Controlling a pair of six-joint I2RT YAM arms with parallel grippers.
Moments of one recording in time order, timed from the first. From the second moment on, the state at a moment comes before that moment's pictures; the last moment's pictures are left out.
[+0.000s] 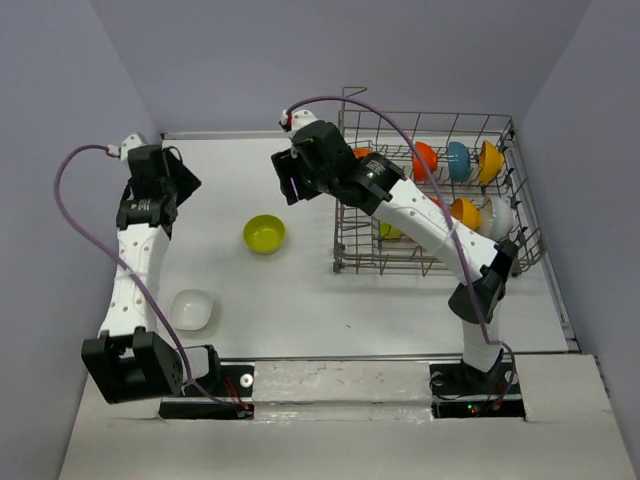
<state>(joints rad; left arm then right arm) 0.05 1.28 1.20 -0.52 -0.13 -0.58 0.91 1.90 2.18 -0.81 0.24 0.25</state>
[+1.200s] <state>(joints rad) 0.16 1.06 1.24 -0.50 -0.04 -0.58 1.08 2.45 2.28 -0.61 0.28 0.11</state>
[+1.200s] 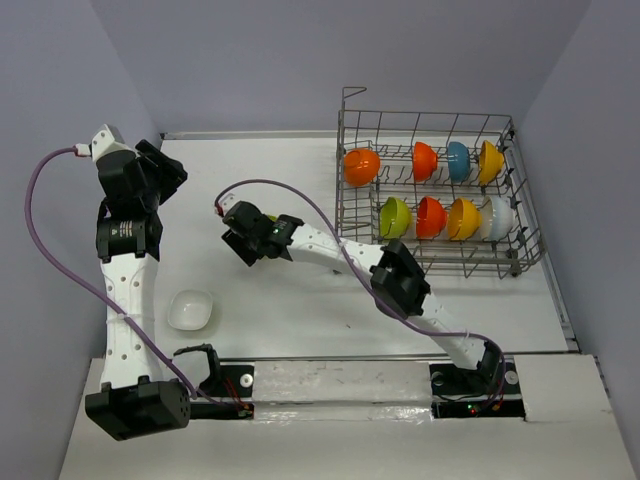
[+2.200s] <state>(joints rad) 0.17 1.06 1.24 -0.49 -0.01 -0.58 1.07 2.49 2.31 -0.58 0.32 0.11</state>
